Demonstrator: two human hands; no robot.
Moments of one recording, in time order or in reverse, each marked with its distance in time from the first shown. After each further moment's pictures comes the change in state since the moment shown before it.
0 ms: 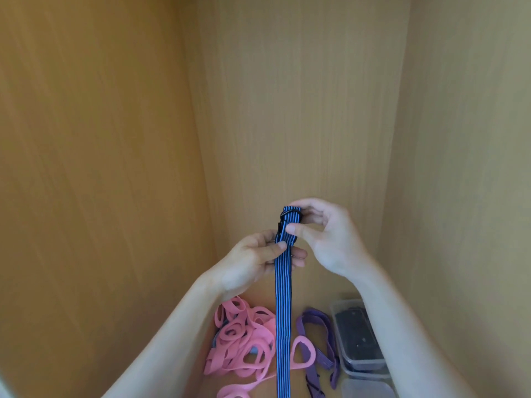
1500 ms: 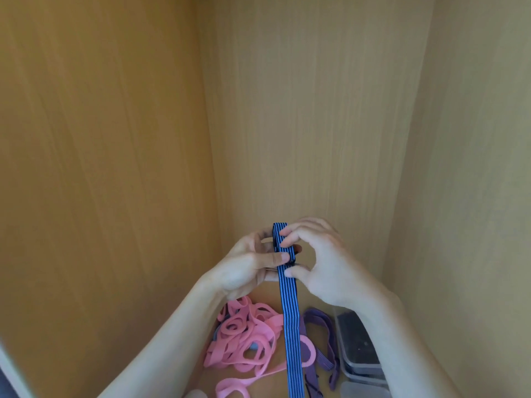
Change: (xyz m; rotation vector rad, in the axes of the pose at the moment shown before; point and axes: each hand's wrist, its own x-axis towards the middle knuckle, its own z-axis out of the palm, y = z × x) left_hand -0.010 -0.008 -0.006 -0.106 0.097 -0.028; right_hand -0.020 0.029 0.004 -0.489 -0.202 -0.206
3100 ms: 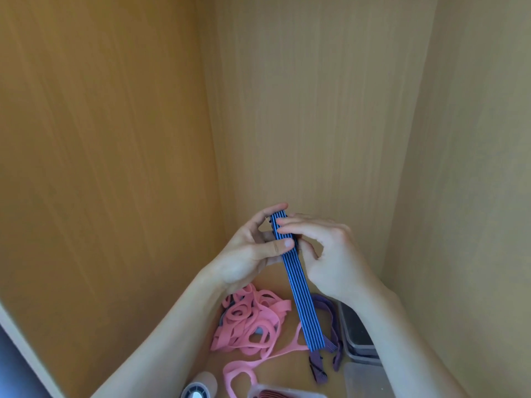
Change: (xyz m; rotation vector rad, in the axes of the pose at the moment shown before) left_hand -0.018 0.003 0.000 0.005 -0.054 0.110; right_hand -0.013 -0.011 0.013 0.007 0.228 -0.169
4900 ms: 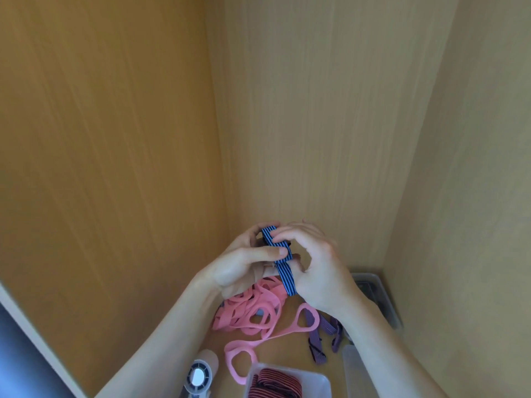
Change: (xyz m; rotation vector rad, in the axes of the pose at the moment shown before) left_hand -0.011 -0.042 -0.019 -0.118 0.049 -0.148; right_hand -0.033 0.014 0.042 0.126 -0.012 0.039
